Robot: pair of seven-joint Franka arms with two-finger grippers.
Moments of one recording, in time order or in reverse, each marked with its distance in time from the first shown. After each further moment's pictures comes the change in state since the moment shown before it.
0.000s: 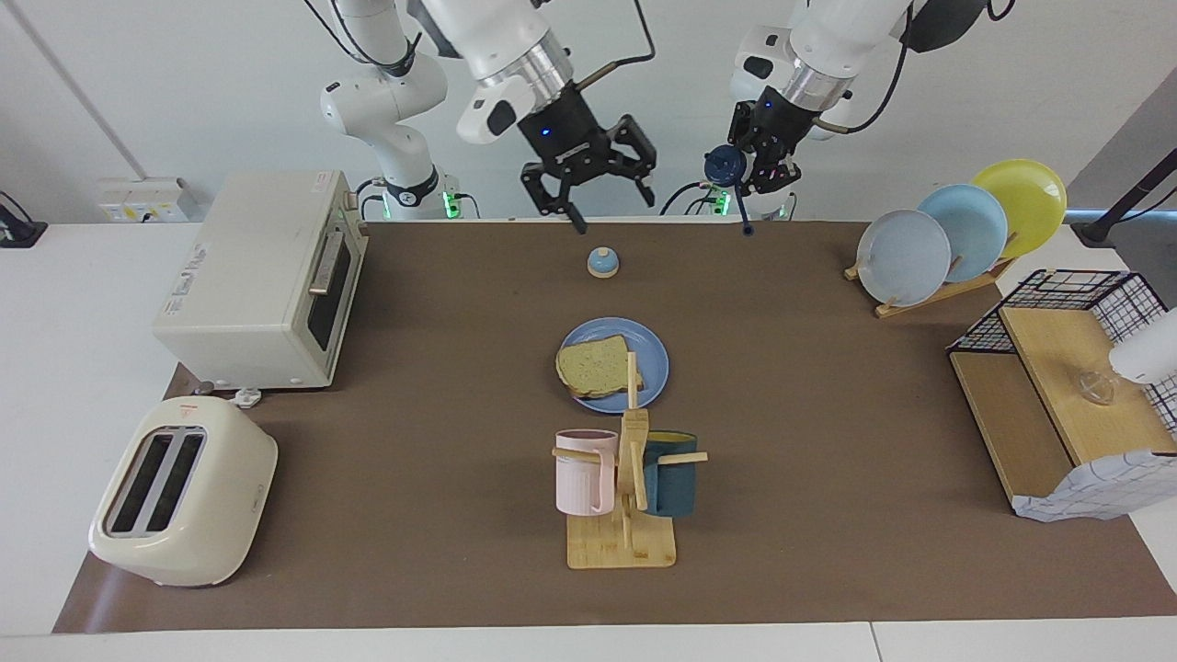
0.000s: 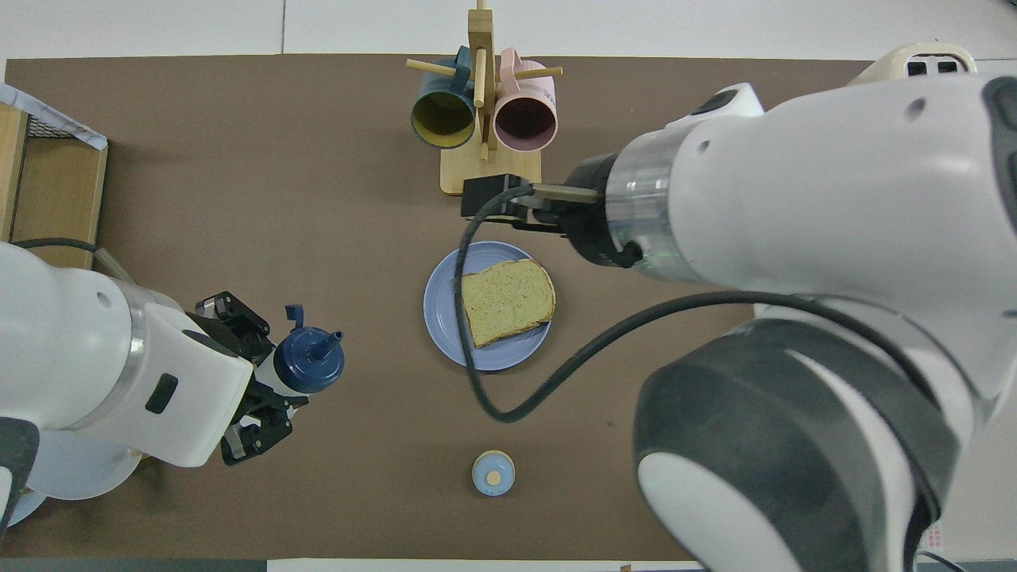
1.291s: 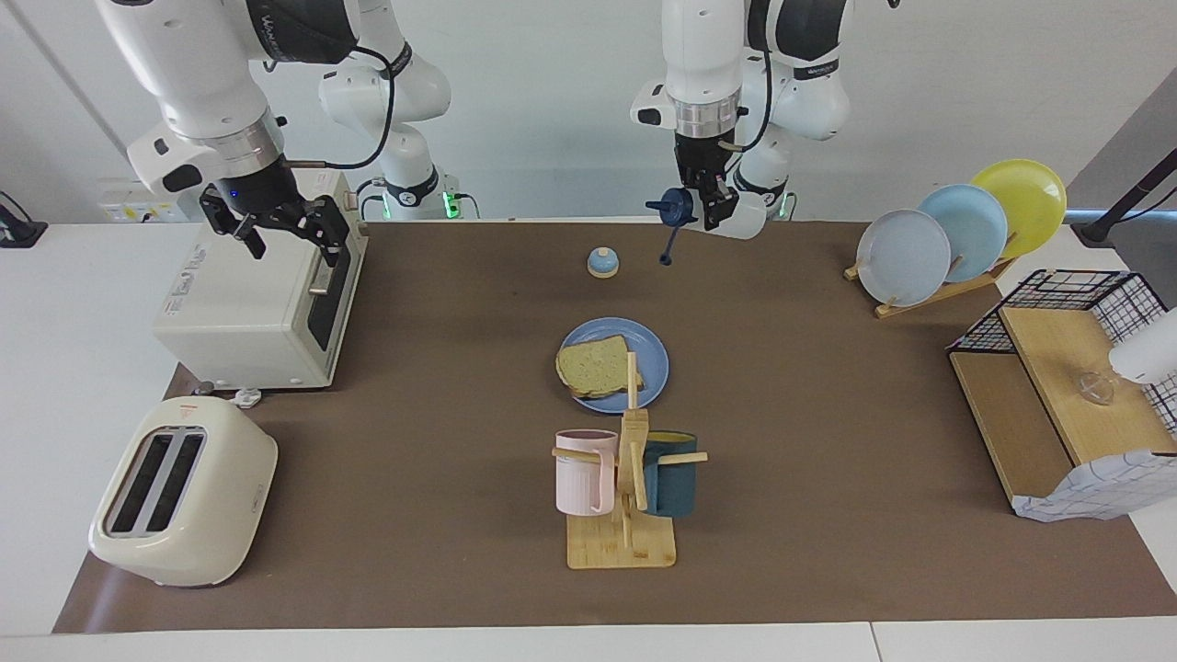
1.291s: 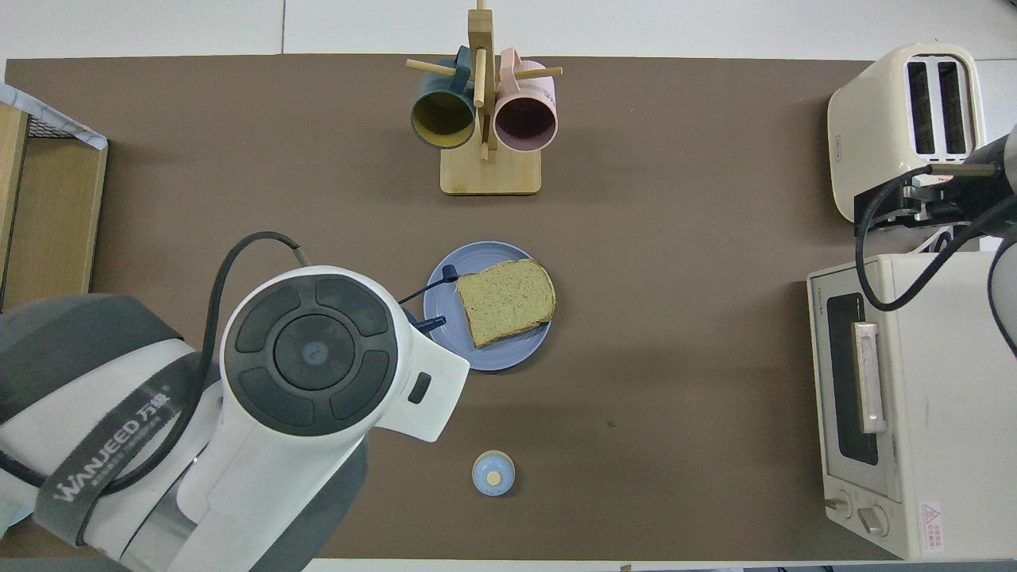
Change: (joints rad) left arm -0.014 0.203 -0.211 0.072 0.348 0.037 -0.201; right arm -0.390 -0.036 0.008 0.001 -0.427 -0.432 -0.310
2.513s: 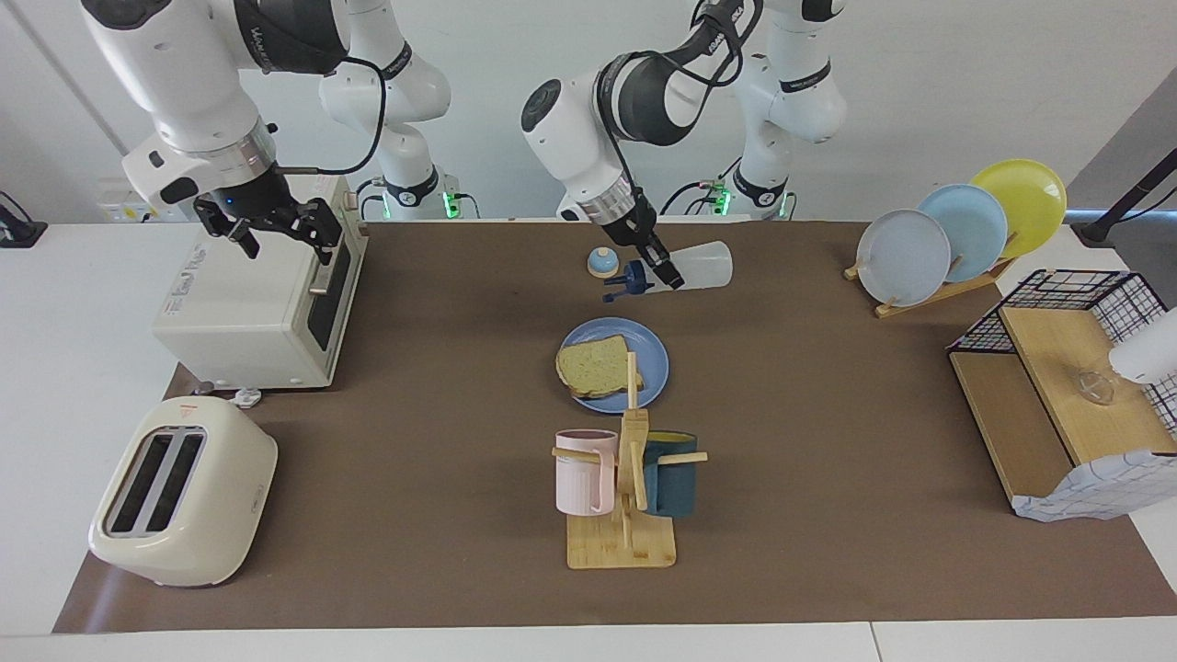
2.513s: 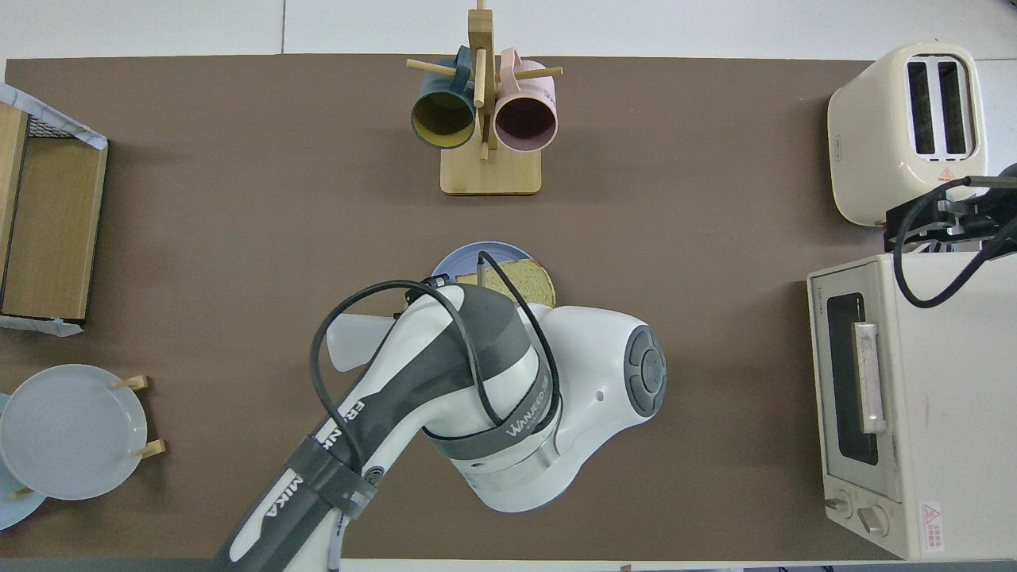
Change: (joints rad) left arm -0.190 0.384 -0.002 0.118 0.379 -0.100 -0.160; right arm -0.094 -0.015 0.025 -0.036 0.000 -0.024 -0.035
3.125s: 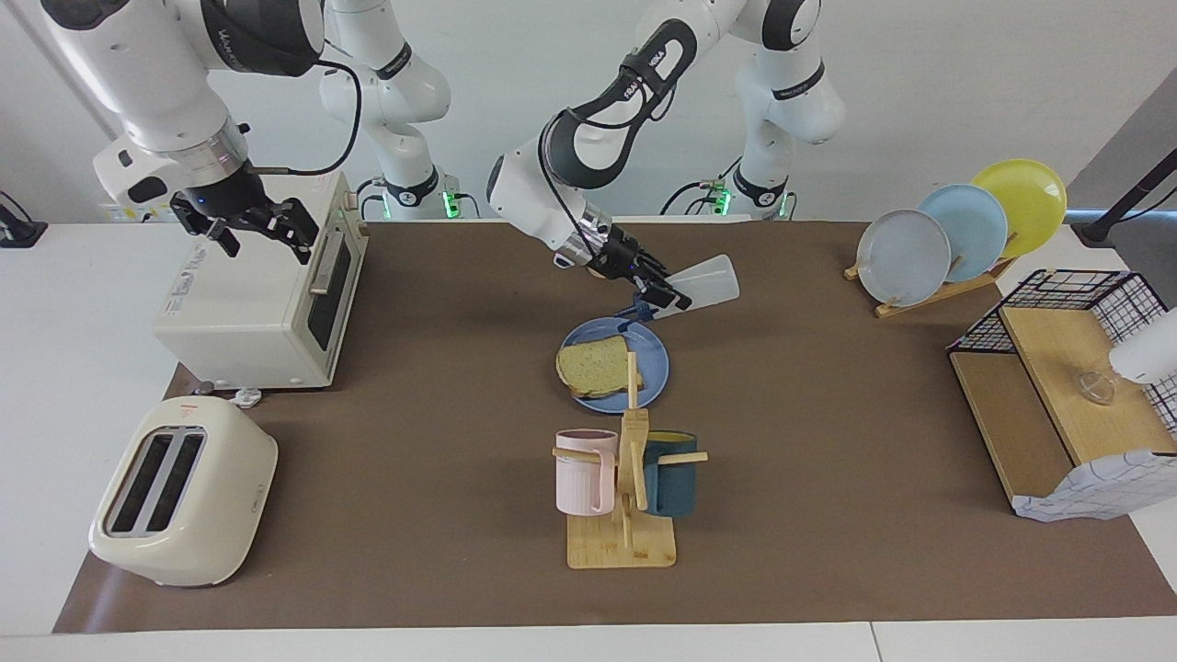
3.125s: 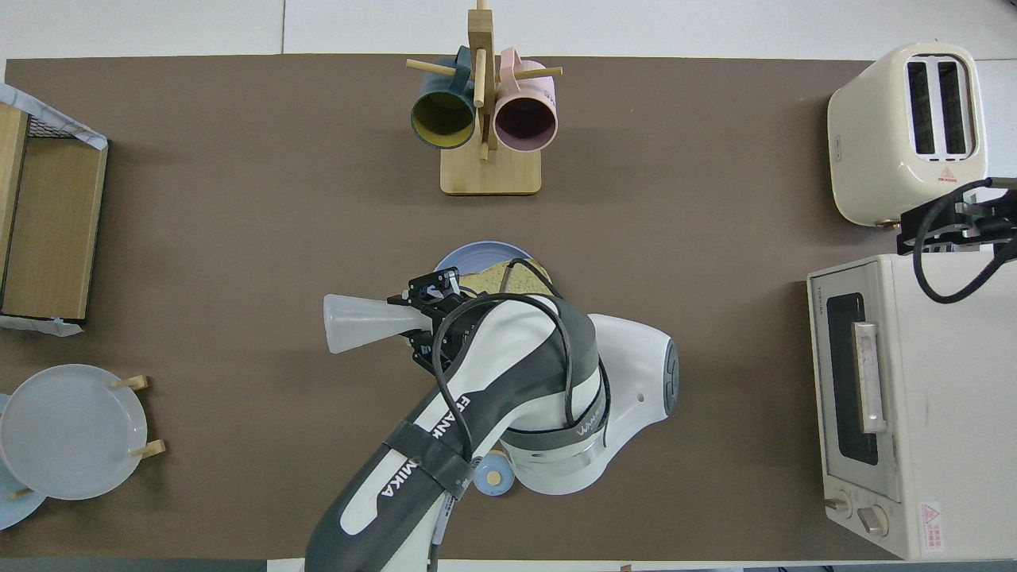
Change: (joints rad) left arm -0.031 0.100 0.002 0.034 0.175 -0.086 -0.012; right arm -0.010 0.001 -0.023 -0.003 0.021 -0.008 -0.040
